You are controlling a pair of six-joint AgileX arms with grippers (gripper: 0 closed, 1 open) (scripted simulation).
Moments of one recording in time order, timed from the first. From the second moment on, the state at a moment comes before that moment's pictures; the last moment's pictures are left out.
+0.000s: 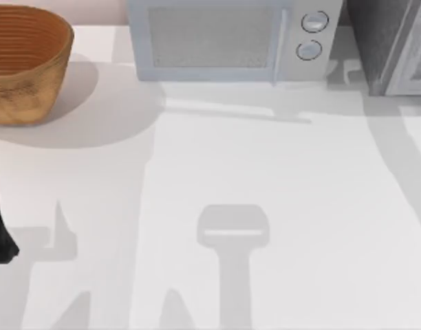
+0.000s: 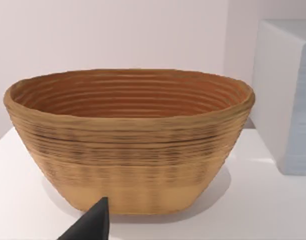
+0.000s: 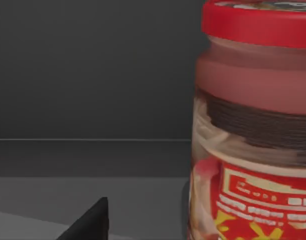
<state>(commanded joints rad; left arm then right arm) 0.00 0.00 0.00 0.00 0.00 0.00 0.18 1.33 1.74 -0.42 0.20 0.02</state>
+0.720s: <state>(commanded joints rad) 0.00 0.00 0.00 0.00 0.00 0.00 0.11 1.35 1.75 -0.41 0.14 0.02</state>
